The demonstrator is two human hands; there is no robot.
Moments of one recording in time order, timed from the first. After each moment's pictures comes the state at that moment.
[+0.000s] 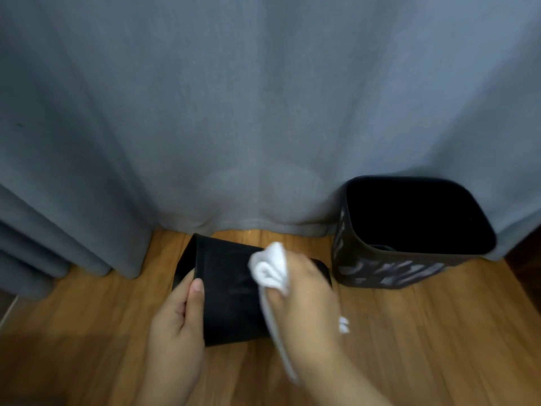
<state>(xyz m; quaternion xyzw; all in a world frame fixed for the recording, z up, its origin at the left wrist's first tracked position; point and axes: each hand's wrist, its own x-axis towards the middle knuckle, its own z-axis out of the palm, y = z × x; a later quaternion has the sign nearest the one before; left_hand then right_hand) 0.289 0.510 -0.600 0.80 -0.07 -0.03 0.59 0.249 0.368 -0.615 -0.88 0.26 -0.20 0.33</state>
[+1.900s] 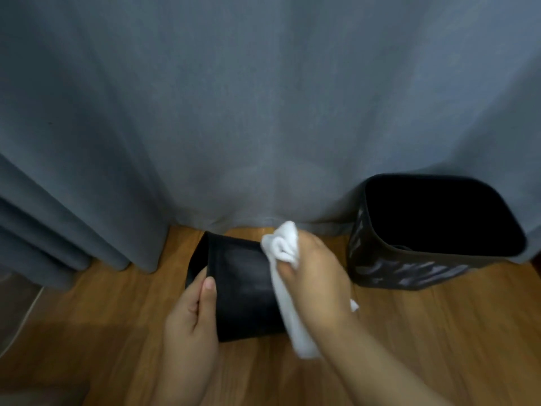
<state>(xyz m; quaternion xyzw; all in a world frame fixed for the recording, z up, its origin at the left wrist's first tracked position) 0.289 0.517 -0.603 0.80 -0.03 -0.01 0.60 0.284 0.355 -0.626 -0.88 0.21 -0.19 0.37</state>
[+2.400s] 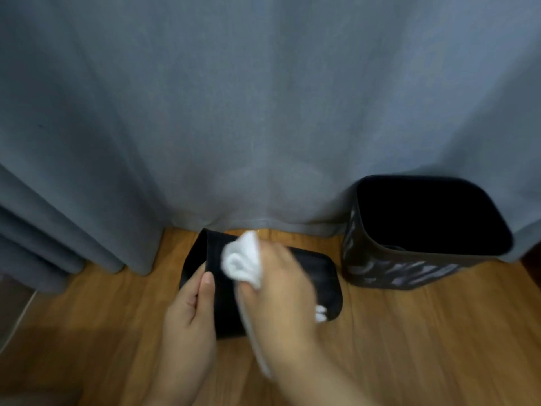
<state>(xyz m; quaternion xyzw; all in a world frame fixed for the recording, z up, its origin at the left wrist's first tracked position) 0.295 0.512 -0.608 0.79 -0.02 -0.03 0.61 0.267 0.402 -0.592 -0.89 0.21 -0.20 0.36</state>
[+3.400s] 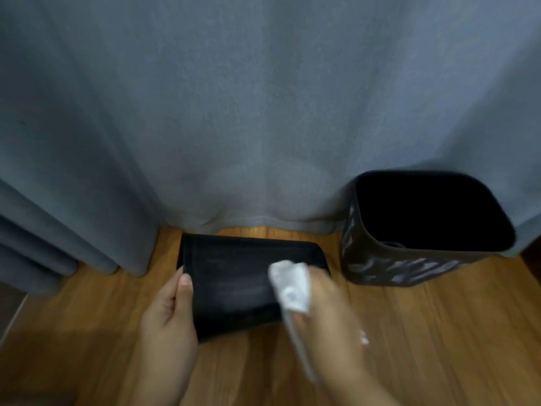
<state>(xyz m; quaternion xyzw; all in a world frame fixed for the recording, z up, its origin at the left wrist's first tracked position) 0.306 0.517 -0.615 0.78 0.04 -0.01 0.62 0.230 0.361 -0.645 -0.88 0.24 -0.14 0.37</state>
